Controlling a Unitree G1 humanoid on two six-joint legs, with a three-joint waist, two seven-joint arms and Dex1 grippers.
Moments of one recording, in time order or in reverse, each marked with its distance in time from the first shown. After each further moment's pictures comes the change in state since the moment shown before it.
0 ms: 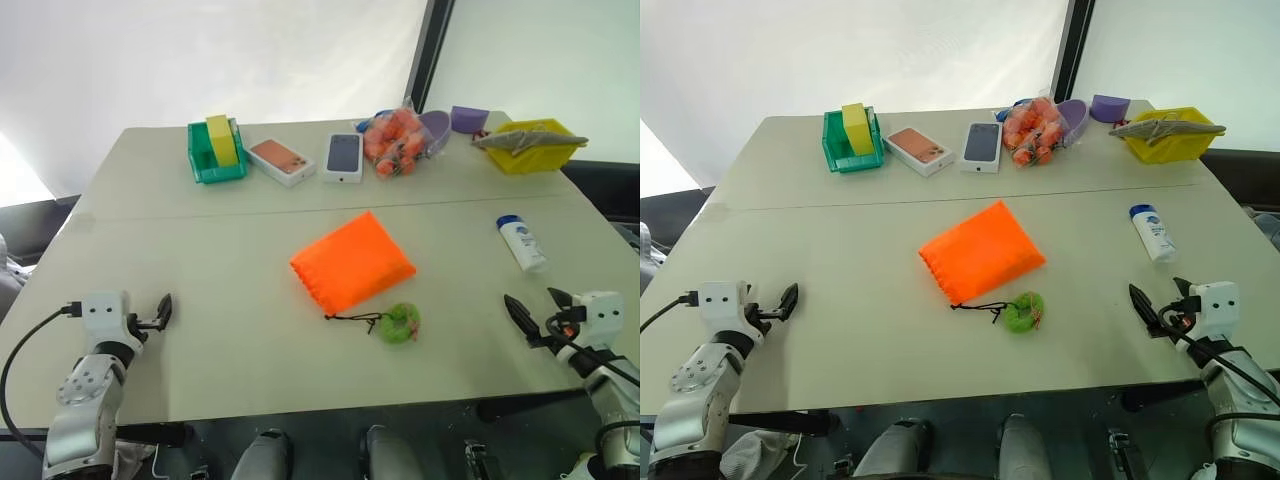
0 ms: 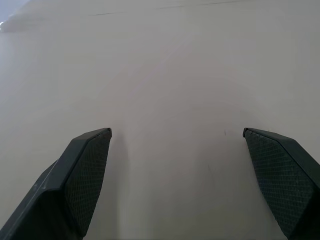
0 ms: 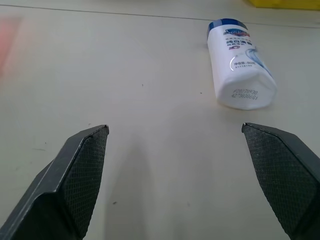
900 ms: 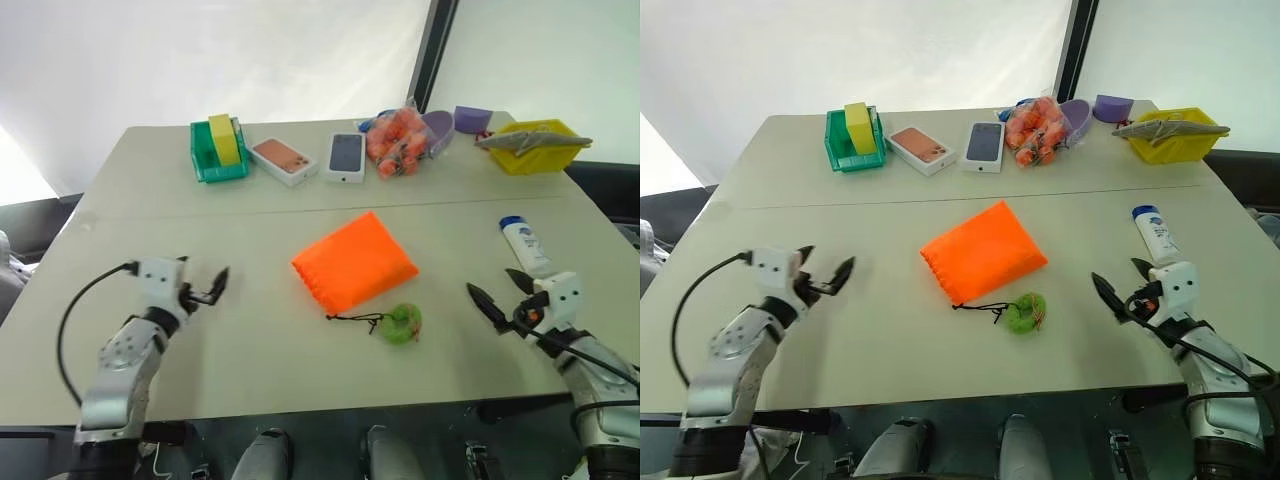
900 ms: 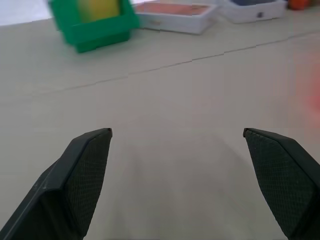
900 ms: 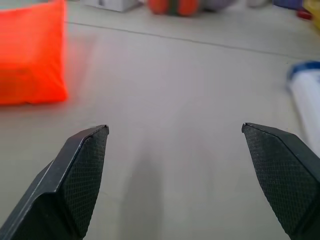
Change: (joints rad) left arm -0.149 0.051 -0.289 -0.135 0.050 -0.015 -0.191; right arm -0.059 0.004 0.159 -0.136 -0.015 0.023 0.083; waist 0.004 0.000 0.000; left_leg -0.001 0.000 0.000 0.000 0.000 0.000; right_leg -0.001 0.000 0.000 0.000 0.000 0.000
